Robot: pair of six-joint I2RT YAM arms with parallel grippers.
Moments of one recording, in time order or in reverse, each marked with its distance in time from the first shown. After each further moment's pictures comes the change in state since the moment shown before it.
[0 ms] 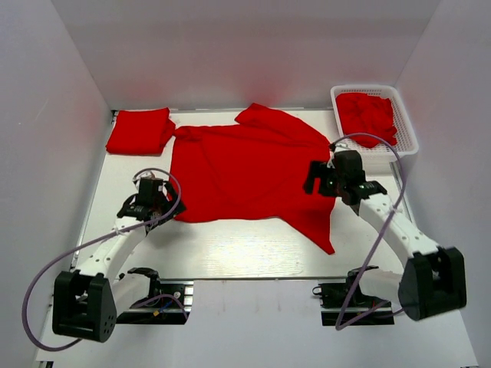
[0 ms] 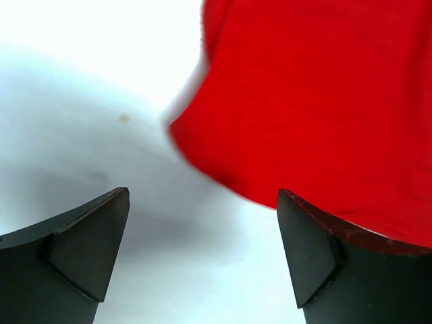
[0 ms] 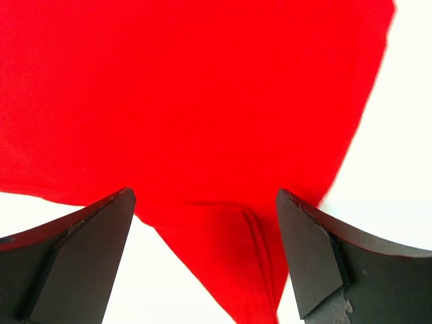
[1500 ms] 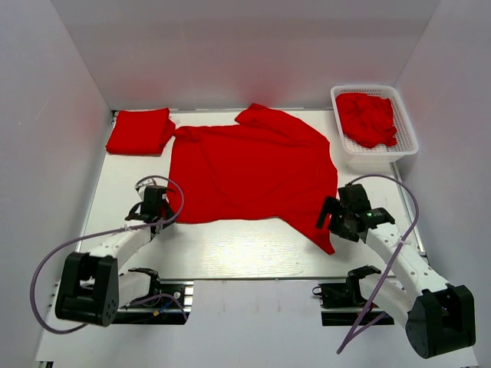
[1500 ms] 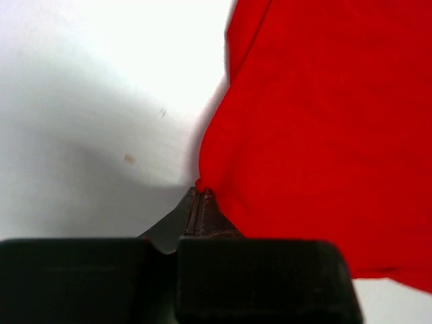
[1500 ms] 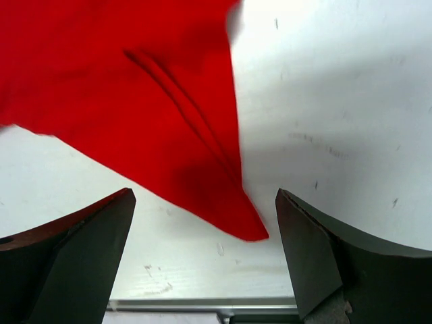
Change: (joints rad) left arm 0.001 0.121 -0.158 0.309 -0.071 -0.010; right arm -0.007 -0.275 -0.241 -0.326 0.111 0.262
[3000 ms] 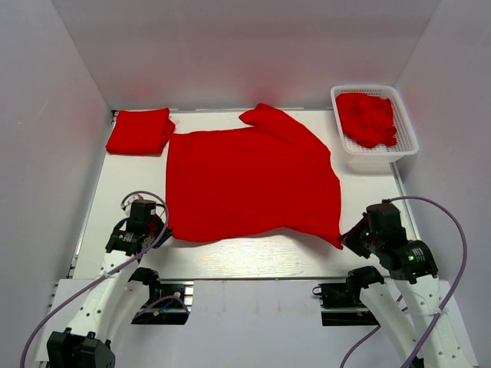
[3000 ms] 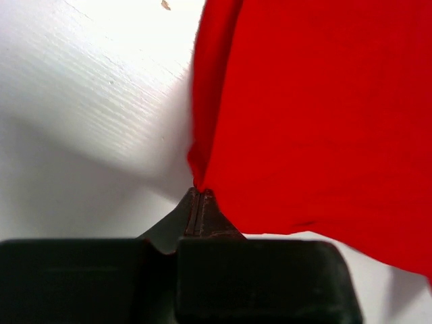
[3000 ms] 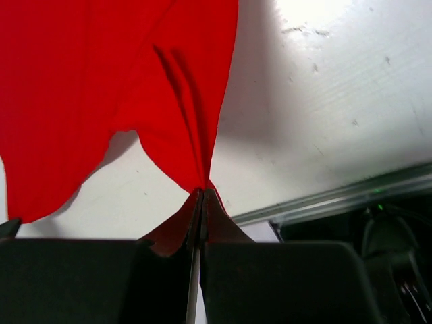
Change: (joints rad) left arm -0.003 -0.503 0.008 -0.564 0.109 -0.210; right arm 0.001 -0.469 0.162 -0.480 -0.022 0.340
